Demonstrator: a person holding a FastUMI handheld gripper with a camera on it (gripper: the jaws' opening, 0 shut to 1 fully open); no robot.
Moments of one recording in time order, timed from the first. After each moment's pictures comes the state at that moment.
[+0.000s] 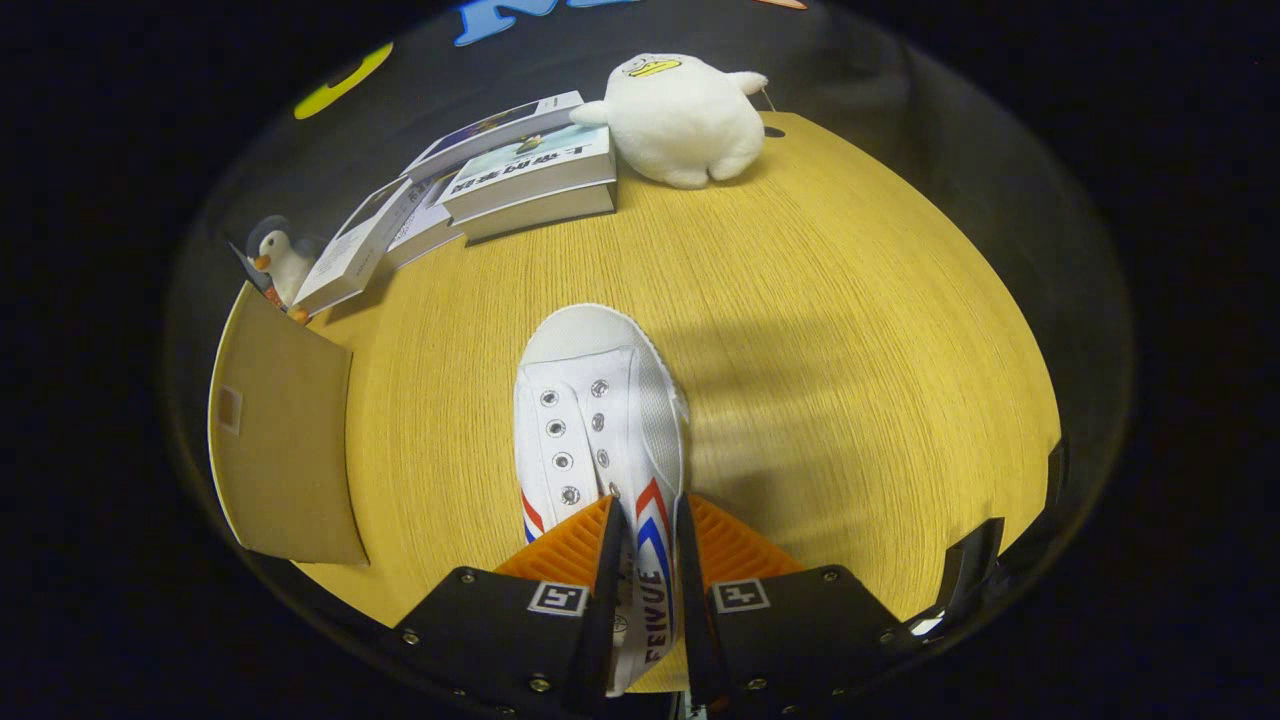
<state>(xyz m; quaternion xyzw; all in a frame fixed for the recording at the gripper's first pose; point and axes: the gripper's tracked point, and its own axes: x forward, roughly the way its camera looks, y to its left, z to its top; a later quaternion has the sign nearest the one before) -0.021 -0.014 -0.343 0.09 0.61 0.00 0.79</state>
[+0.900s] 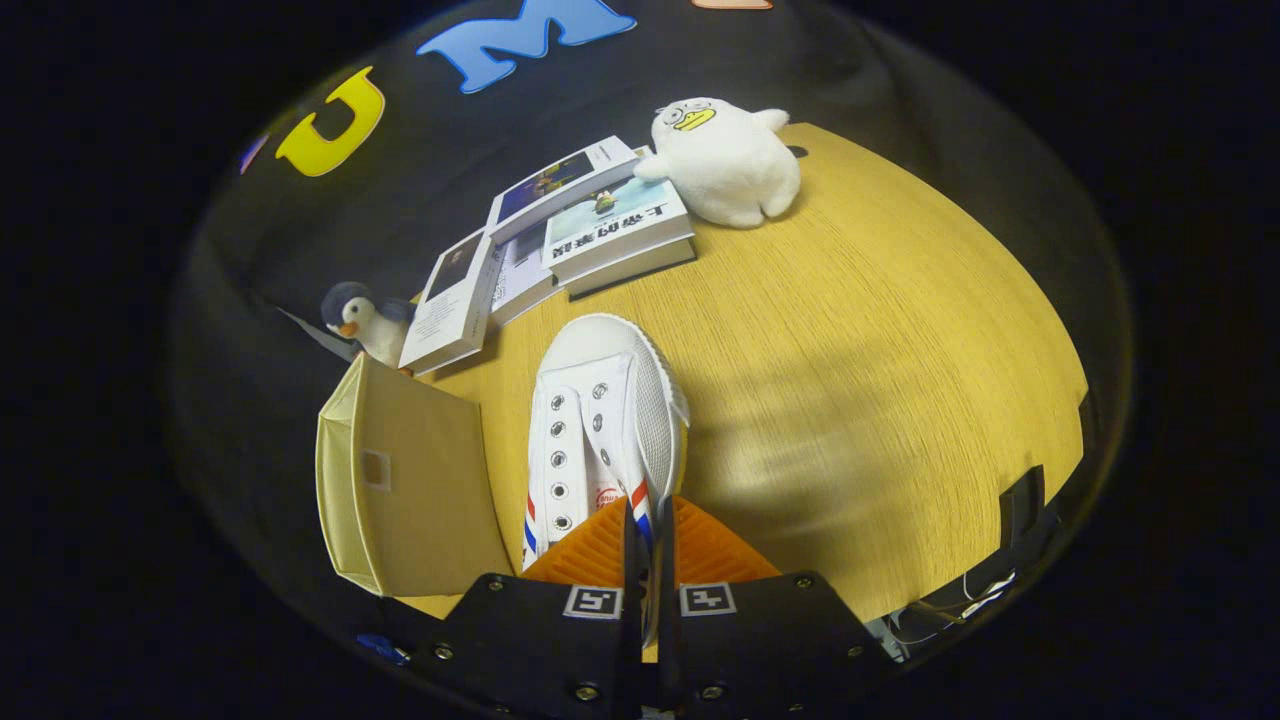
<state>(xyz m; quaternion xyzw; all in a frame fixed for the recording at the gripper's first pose) -0.007 0.058 -0.246 0.21 0.56 0.04 0.80</state>
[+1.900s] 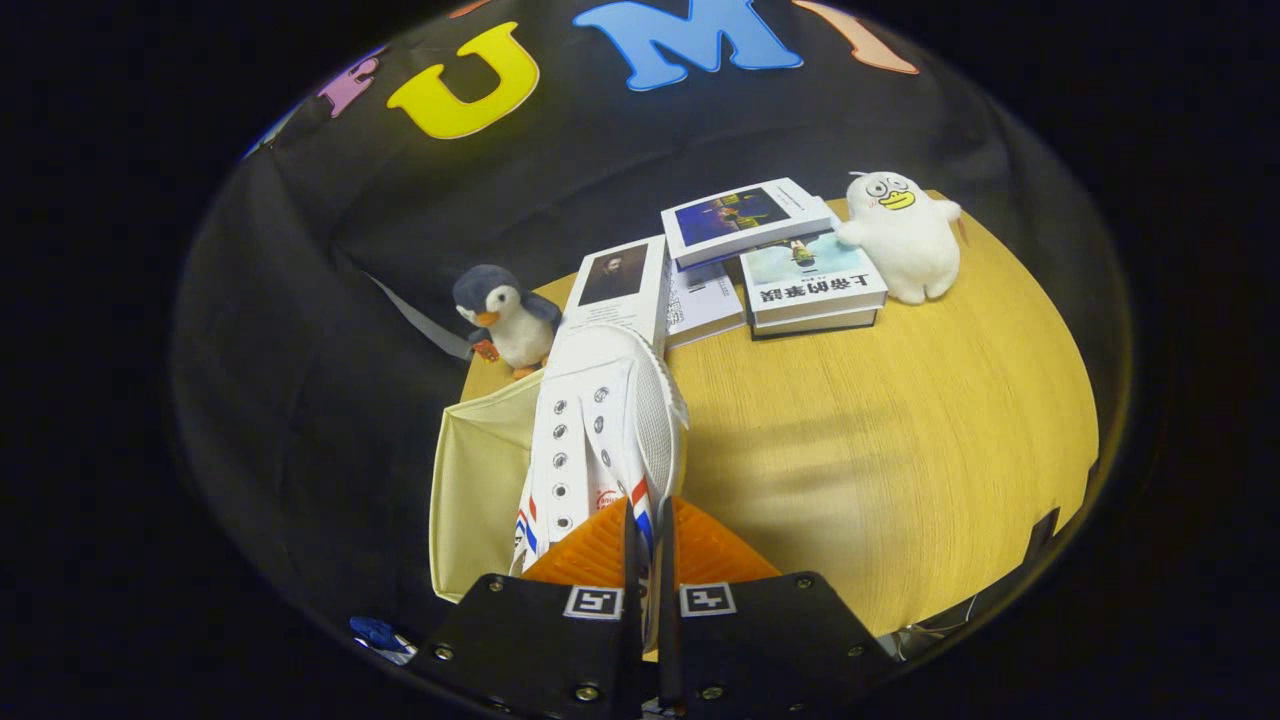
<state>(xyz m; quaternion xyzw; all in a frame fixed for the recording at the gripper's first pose) 0.029 0.211 -0.157 0.18 0.53 0.14 0.82</state>
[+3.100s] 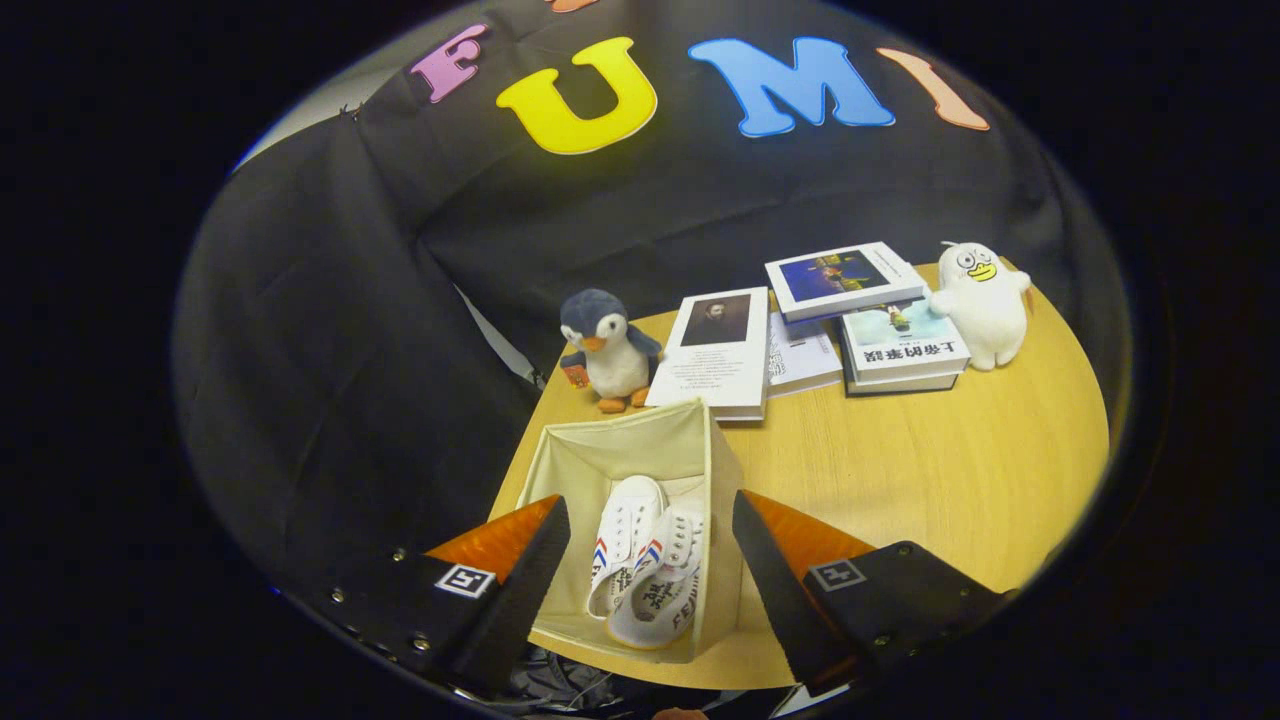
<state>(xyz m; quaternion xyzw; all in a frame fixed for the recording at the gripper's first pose) 0.029 0.268 -0.103 0.16 0.42 0.21 0.87</state>
